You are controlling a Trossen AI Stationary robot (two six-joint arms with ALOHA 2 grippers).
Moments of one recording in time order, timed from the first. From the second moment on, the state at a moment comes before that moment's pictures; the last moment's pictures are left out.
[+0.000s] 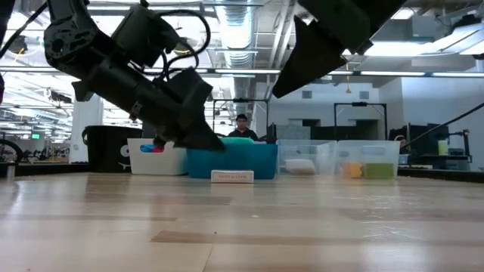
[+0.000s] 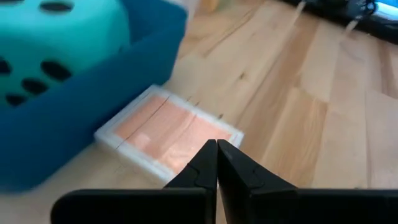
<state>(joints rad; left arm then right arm) -0.13 1.76 0.56 0.69 -0.52 -0.47 0.55 1.89 1.30 -0.57 0.87 0.60</state>
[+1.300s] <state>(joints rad) -0.34 1.82 0.61 0.49 -0.19 -0.34 0.52 1.89 1.26 -0.52 0.83 0.57</state>
